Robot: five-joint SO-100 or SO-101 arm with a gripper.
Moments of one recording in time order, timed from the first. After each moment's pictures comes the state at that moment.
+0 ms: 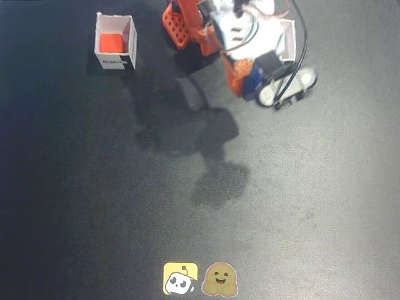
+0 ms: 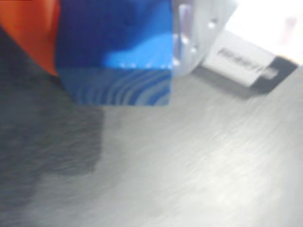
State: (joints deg) arm -35.9 139.2 126.7 87.0 94.3
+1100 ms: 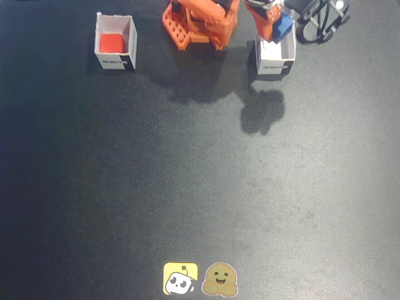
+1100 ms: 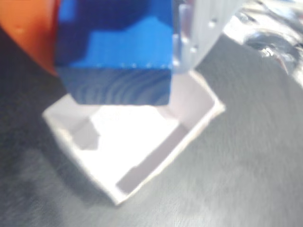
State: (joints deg) arm -74.5 153.0 138.1 92.0 115.0
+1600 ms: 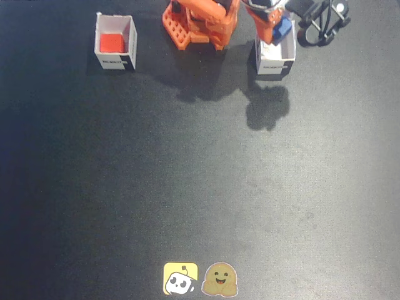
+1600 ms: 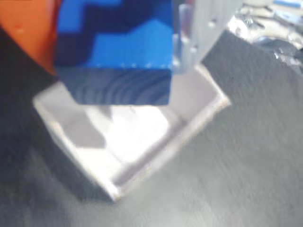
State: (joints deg) arm -74.8 152.8 143.3 86.1 115.0
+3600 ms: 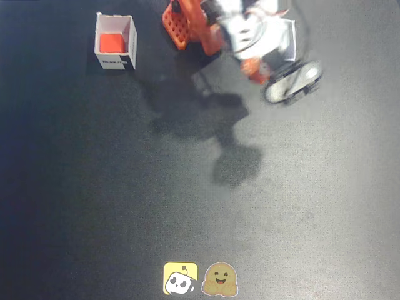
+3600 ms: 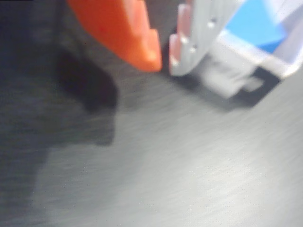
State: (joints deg) arm -35.2 144.9 141.2 78.8 94.8
